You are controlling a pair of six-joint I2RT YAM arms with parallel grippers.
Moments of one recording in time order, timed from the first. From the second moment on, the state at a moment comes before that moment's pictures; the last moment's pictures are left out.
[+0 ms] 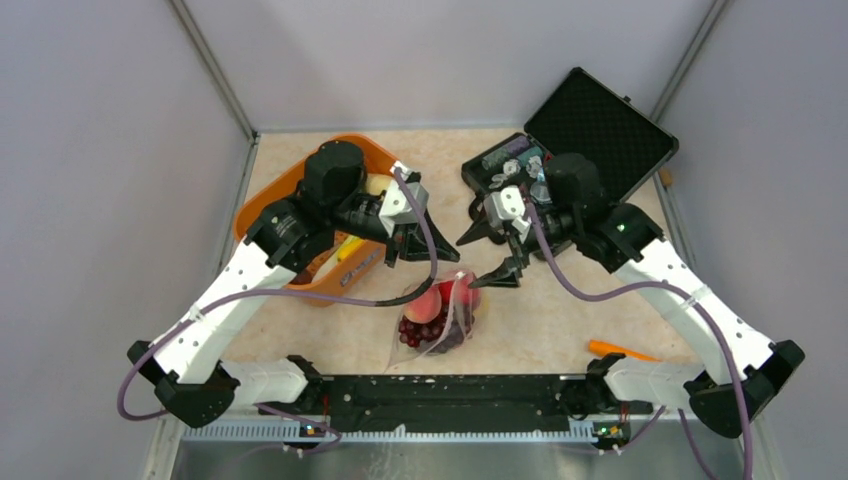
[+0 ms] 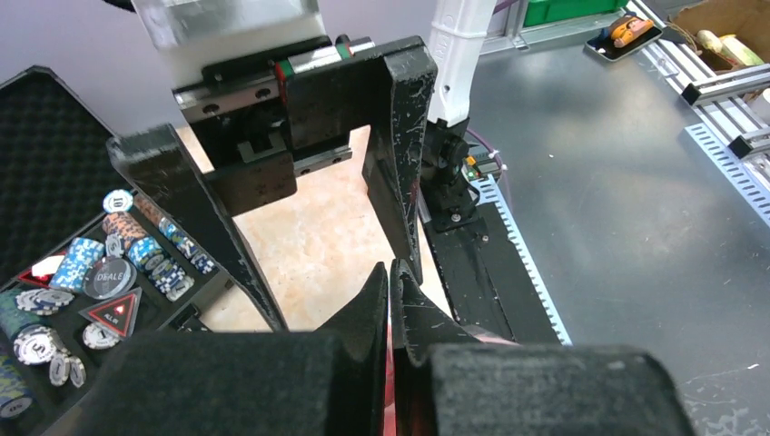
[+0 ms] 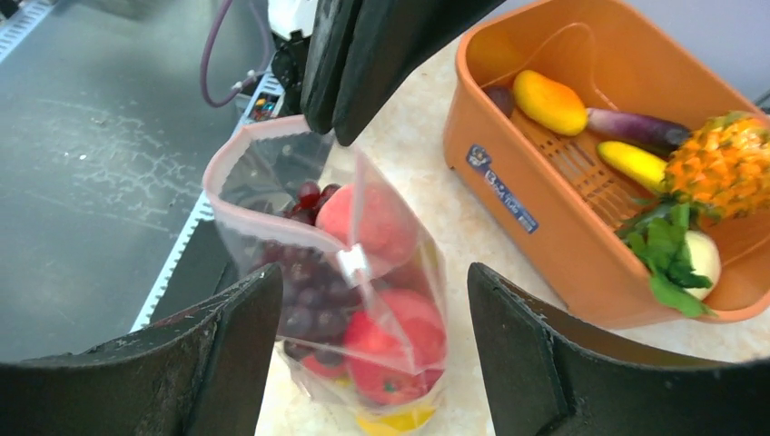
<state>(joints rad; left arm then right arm) -0.73 1.22 1.52 -0.63 1.06 0.36 0.64 1.16 1.32 -0.70 -1.05 -0.64</state>
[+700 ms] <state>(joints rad) -0.69 0.97 1.30 -0.57 0.56 0.18 0.64 1.36 1.13 -0.31 -0.95 -0.42</state>
